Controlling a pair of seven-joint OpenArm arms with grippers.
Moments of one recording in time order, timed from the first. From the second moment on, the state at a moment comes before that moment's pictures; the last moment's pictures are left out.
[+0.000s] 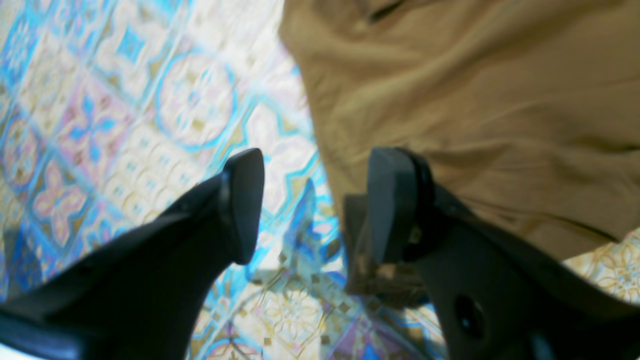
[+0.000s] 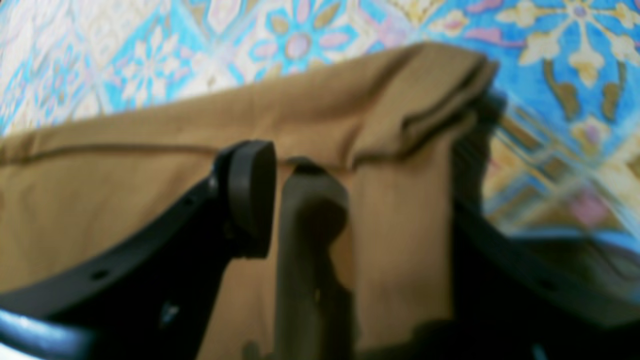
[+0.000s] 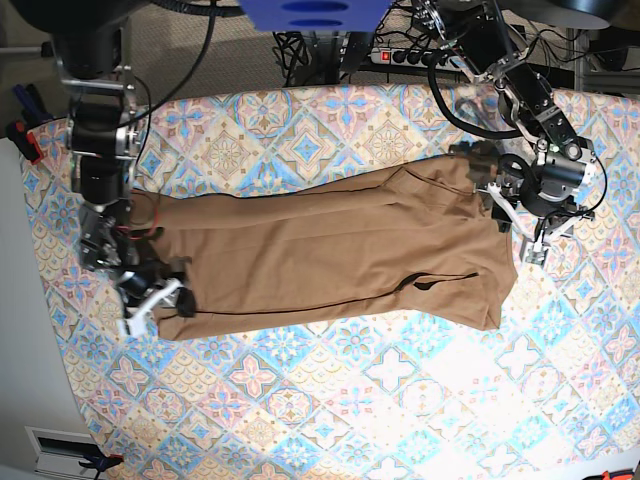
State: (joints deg) left arm 1.5 -0.4 -33.4 114.5 -2.8 -41.2 67.9; right arm 32.4 20.6 3.3 25.0 20.6 37.1 -14.7
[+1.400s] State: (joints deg) left arm 5.2 -0.5 -33.3 114.5 -2.4 -41.1 67.9; right arm 0.7 24.1 47.1 62.6 19.7 44.4 -47.7
